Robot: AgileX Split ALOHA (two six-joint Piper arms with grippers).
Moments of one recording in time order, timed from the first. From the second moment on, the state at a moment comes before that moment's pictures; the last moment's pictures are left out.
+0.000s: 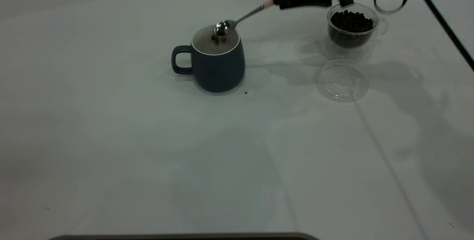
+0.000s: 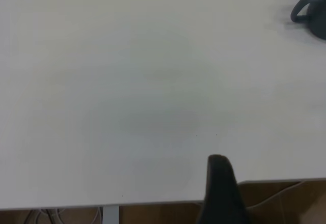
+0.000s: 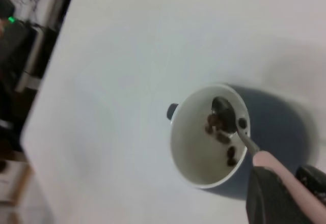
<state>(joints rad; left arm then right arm) -0.05 -0.02 -0.49 0.01 1.13 -0.01 0.15 2.36 -1.45 1.46 0.86 -1.29</state>
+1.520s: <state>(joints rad) -0.05 -0.02 -0.49 0.01 1.13 -0.01 -0.26 2.42 -1.45 1.00 1.16 -1.09</state>
